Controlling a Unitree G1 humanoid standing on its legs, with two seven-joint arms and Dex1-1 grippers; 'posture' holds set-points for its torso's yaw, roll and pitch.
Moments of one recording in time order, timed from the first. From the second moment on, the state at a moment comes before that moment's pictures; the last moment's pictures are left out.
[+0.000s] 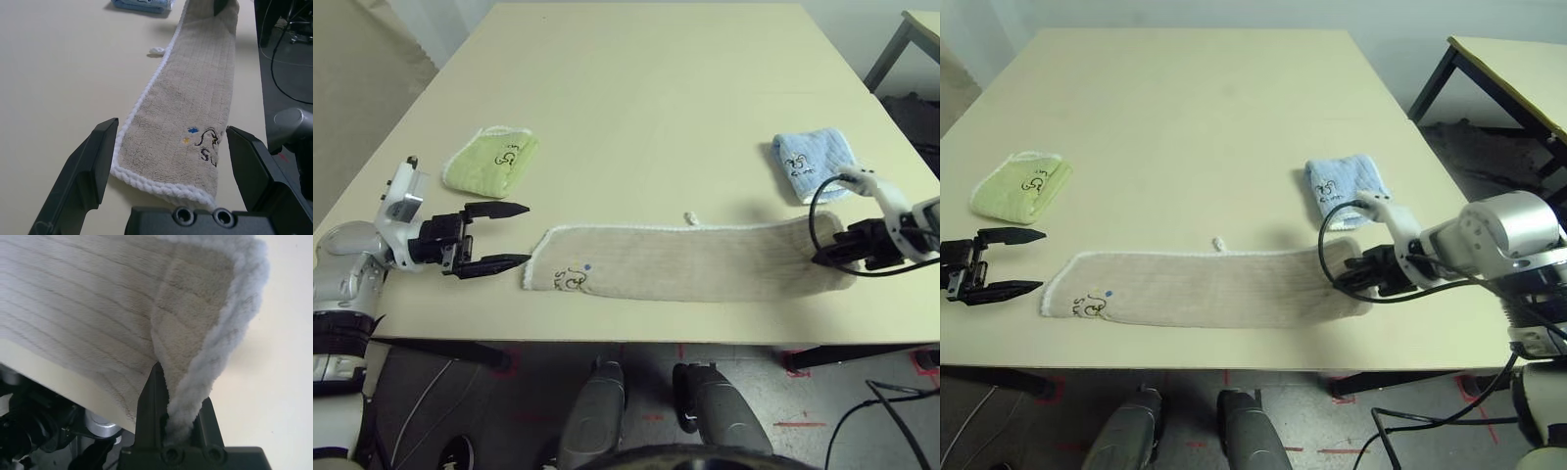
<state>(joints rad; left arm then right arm) -0.33 0.96 0.10 0.47 -0.66 -0.09 -1.61 -0.81 -1.15 0.38 0.14 0.75 1.51 0.85</state>
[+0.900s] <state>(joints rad) -0.33 0.95 0.10 0.45 -0.66 -0.10 -1.61 -0.87 -0.86 0.31 0.01 1.43 1.58 0.28</state>
